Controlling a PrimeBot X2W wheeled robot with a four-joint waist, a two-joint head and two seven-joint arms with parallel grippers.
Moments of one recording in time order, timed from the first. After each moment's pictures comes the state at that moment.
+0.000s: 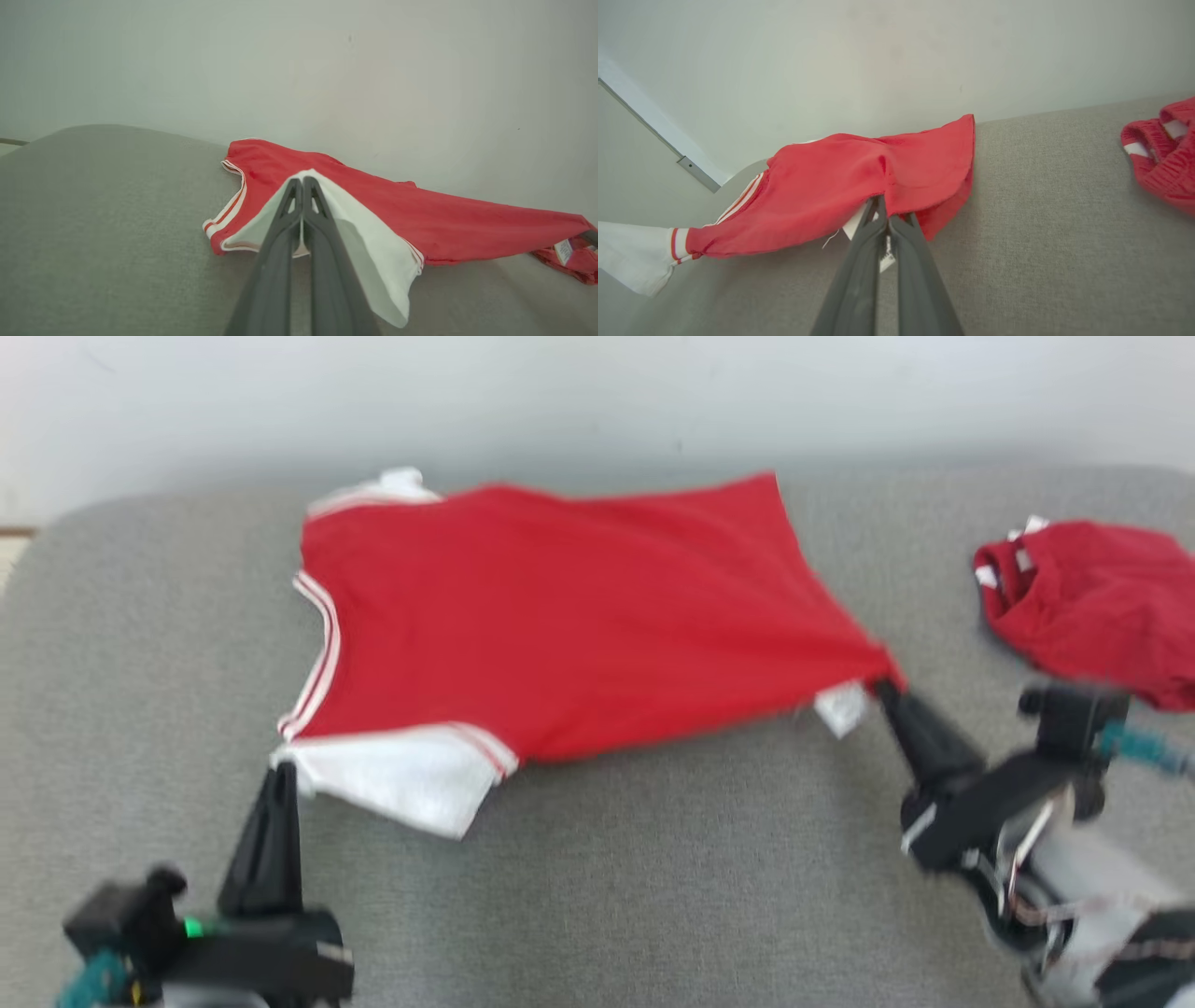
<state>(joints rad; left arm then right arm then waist) -0.25 0.31 -0.29 -0.03 -0.62 0.16 -0.26 -0.63 -0.60 0.93 0.36 1.10 0.13 -0.26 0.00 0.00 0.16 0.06</state>
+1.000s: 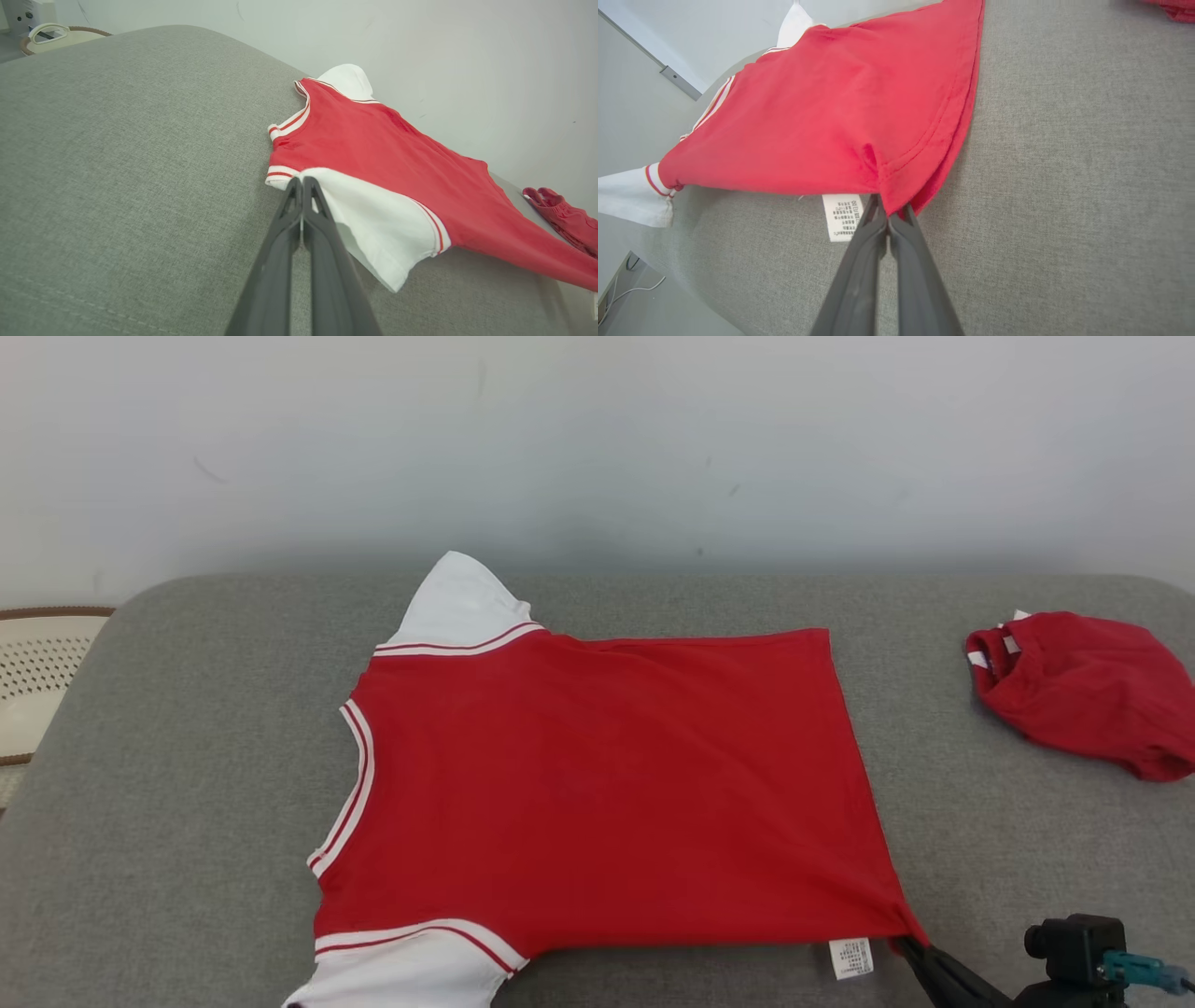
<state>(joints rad) 0.17 0.16 -0.16 -0.04 -0.58 0.13 -0.26 -0.09 -0.62 0.72 0.16 0.92 0.13 -0.07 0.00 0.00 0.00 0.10</state>
